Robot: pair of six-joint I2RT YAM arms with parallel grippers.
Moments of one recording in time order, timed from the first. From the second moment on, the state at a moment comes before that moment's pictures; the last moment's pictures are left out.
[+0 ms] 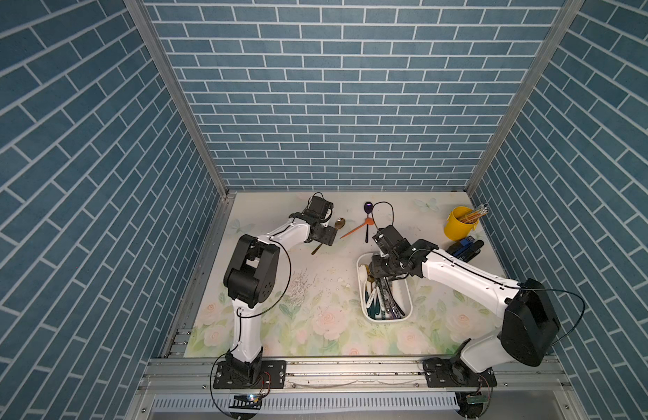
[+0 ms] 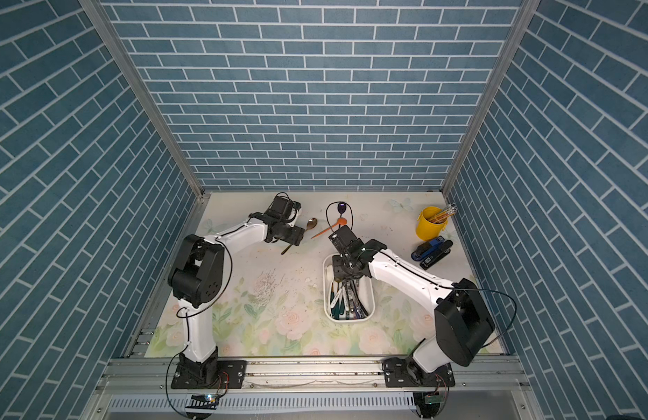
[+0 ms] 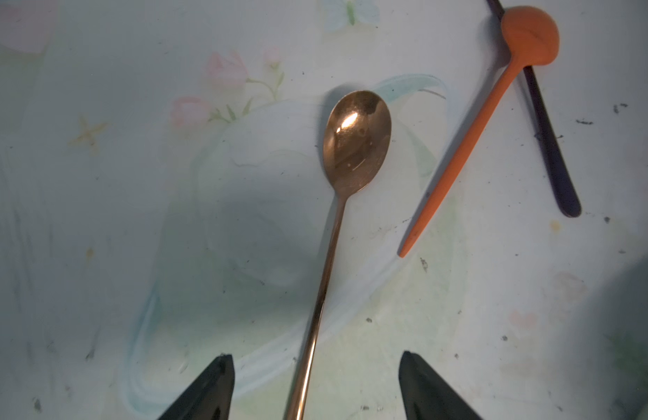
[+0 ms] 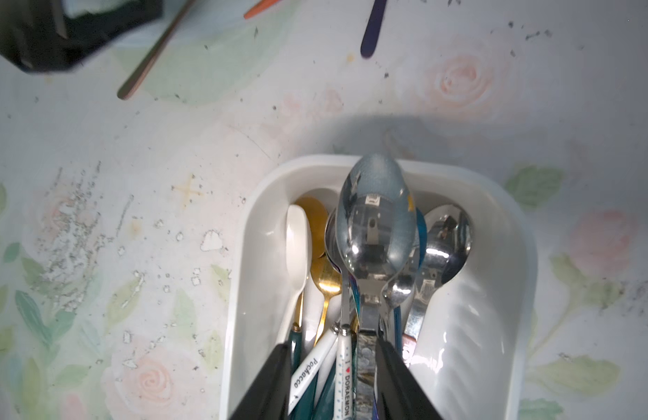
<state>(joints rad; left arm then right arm) -0.45 2.06 1.53 -0.48 -0.04 0.00 0.76 1.51 1.16 -0.74 0.09 0.50</state>
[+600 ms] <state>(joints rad) -0.45 2.23 1.68 -0.55 -0.07 0.01 0.60 1.51 1.12 -0.76 -0.01 0.45</state>
